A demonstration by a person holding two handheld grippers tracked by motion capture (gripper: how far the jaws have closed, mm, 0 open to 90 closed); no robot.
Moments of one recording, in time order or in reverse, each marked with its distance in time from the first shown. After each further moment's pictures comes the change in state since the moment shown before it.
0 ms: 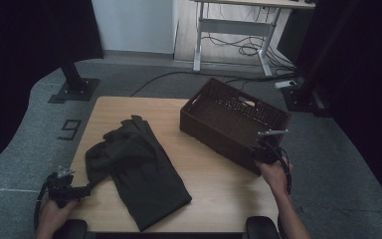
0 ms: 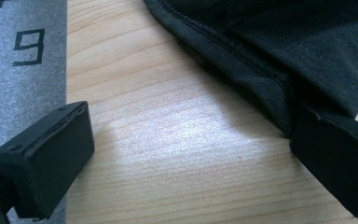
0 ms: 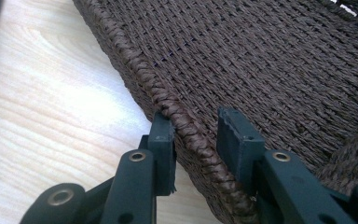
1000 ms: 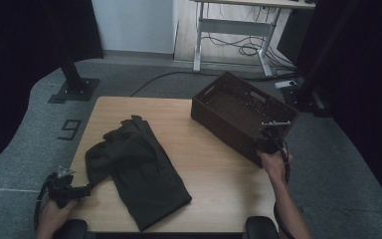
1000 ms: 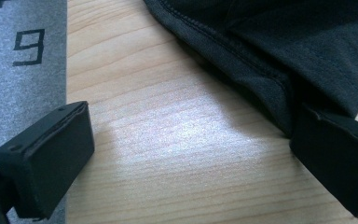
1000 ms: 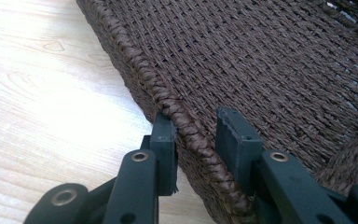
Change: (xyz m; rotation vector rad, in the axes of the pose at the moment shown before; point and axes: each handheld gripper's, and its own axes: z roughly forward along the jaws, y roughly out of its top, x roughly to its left) left arm 0.000 0.000 0.000 0.000 0.001 0.000; right arm -0.023 0.022 0.019 -0.022 -0.084 0.077
